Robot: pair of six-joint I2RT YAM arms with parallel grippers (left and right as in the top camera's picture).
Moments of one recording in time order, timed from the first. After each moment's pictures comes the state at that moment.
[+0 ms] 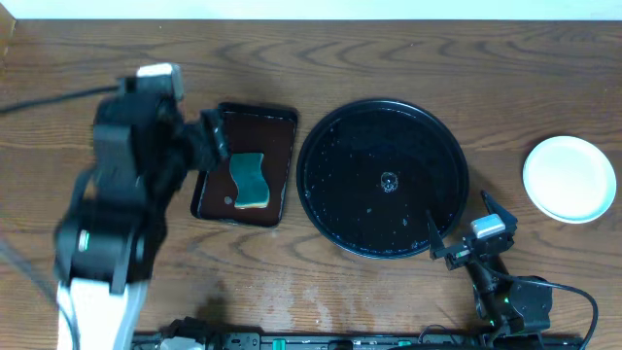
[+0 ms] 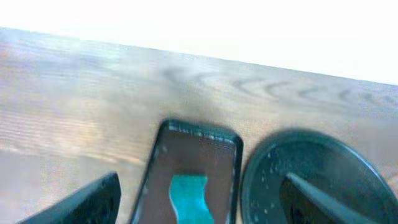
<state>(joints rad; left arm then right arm) -0.15 1.01 1.29 -0.79 -0.05 -0.20 0.10 0.01 0.01 -0.05 -0.23 -0.14</state>
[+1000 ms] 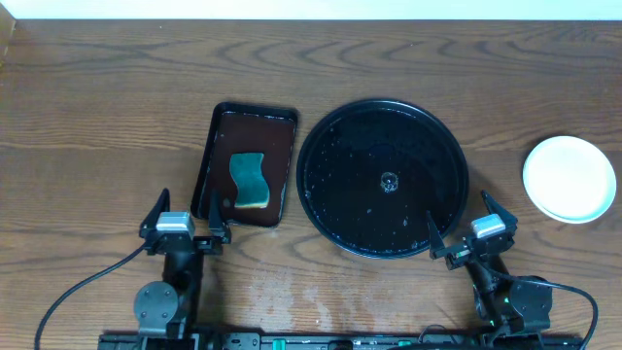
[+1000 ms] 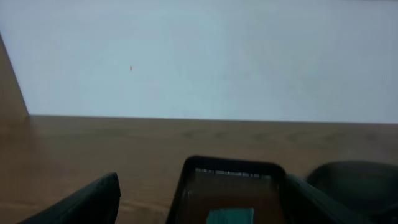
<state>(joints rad) -0.07 0.01 0.07 -0.02 -0.04 -0.04 0.10 0.01 0.01 -0.05 -0.22 -0.14</state>
